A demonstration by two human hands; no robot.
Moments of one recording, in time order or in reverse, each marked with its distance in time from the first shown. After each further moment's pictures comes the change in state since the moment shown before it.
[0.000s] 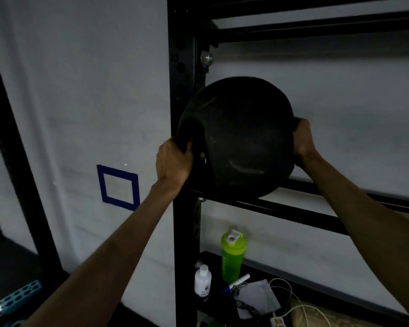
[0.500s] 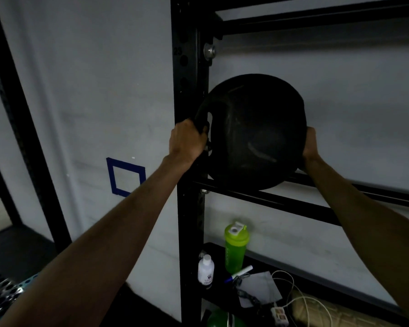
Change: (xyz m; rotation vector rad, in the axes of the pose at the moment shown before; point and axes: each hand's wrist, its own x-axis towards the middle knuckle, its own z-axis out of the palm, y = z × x) left_hand 0.020 0.034 0.008 0.174 -0.134 0.012; right_hand 0.017 0.060 -0.015 0.084 0.113 0.194
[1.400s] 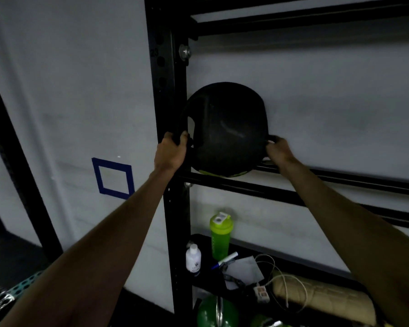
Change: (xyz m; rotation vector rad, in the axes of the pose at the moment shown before) left_hand -0.034 -0.012 0.020 -0.148 -0.065 -0.184; right_hand -0.037 0.013 -0.023 -0.226 -0.143 0.237
